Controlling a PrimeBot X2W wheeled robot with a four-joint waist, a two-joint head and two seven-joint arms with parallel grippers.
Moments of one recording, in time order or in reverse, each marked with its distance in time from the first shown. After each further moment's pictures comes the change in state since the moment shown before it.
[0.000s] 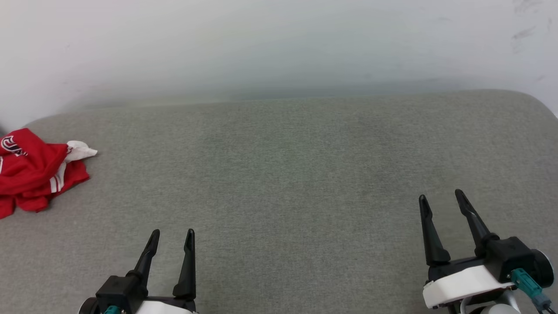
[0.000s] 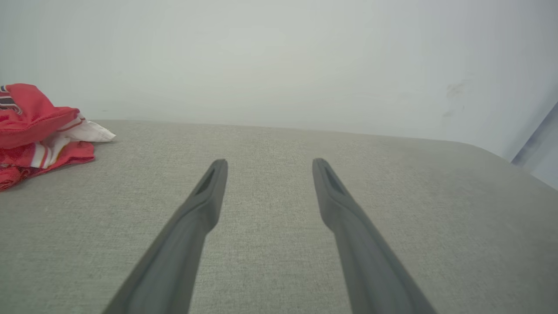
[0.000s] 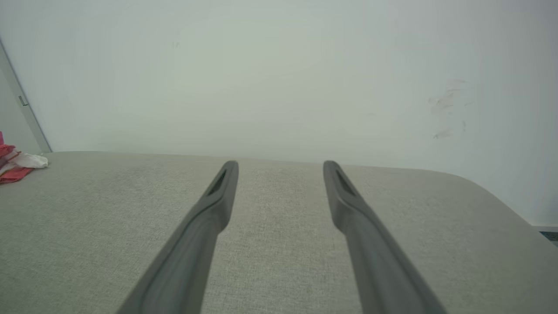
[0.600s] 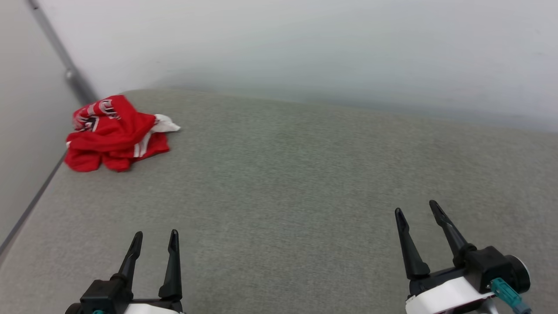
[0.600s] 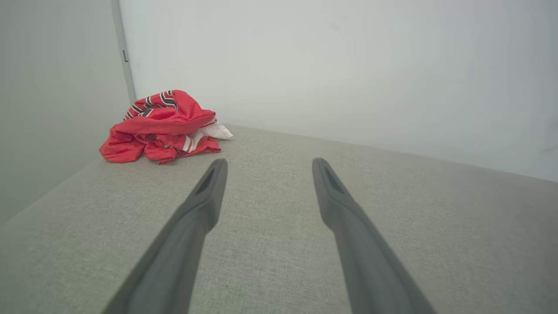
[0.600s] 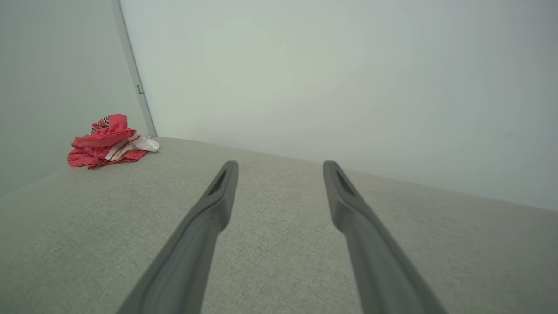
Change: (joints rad) left arm 0.015 0.000 0.050 -0.022 0.011 0.008 0.000; right arm 0.032 0.000 0.079 -0.007 0.018 0.000 0.000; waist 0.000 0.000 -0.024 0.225
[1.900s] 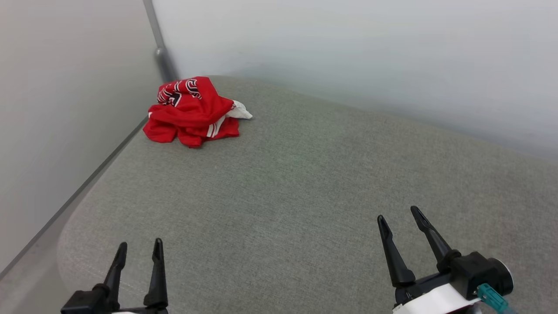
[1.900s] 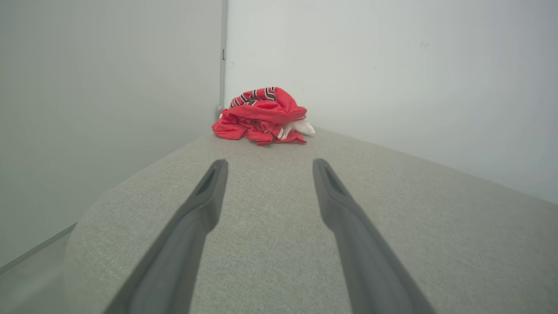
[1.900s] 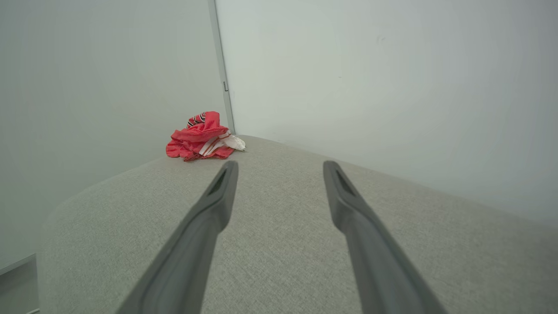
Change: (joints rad) left arm 0.040 -0.001 0.054 -0.005 -0.037 -0.016 0.000; right arm 0.018 0.000 0.072 -0.011 0.034 0.000 0.000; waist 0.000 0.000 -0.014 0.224
